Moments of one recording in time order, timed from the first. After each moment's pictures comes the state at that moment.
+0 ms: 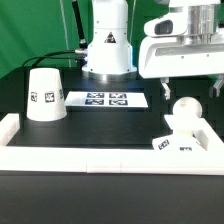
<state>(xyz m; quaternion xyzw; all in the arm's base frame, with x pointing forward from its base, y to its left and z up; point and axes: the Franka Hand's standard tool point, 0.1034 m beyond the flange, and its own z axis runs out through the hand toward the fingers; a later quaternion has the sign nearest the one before) 0.502 0.139 0.068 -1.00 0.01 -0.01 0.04</state>
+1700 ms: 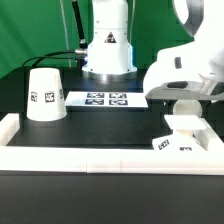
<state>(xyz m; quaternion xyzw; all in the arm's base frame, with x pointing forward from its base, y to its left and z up) 0.476 0.145 0.041 -0.92 -0.01 0.39 0.00</state>
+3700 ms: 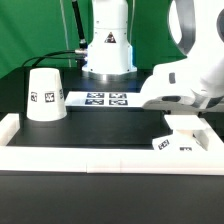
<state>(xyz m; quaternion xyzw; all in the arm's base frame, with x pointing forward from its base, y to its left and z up) 0.452 0.139 0.014 -0.92 -0.02 0.40 -0.01</state>
